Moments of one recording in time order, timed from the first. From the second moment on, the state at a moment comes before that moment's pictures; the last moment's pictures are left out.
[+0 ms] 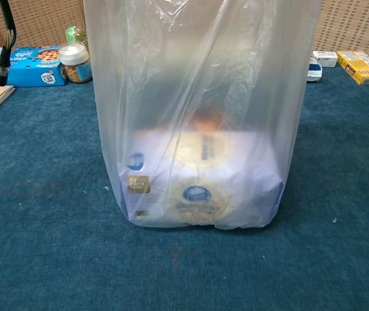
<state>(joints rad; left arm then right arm) -0.42 -1.43 -1.18 -1.80 0.47 -0.31 -0.44 0.55 -1.35 0.50 -2.08 -1.29 1.45 0.18</state>
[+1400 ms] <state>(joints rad) -0.55 -1.44 -1.10 -1.84 0.53 -0.19 -0.42 0.61 -1.34 0.56 -2.15 -1.18 1.42 0.12</state>
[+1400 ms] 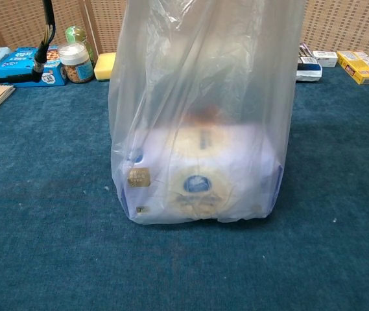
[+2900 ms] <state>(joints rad) -0.66 -1.48 -1.02 -1.87 0.65 -0.06 -0.48 0.65 -1.38 0.56 -2.15 -1.13 1.41 0.07</state>
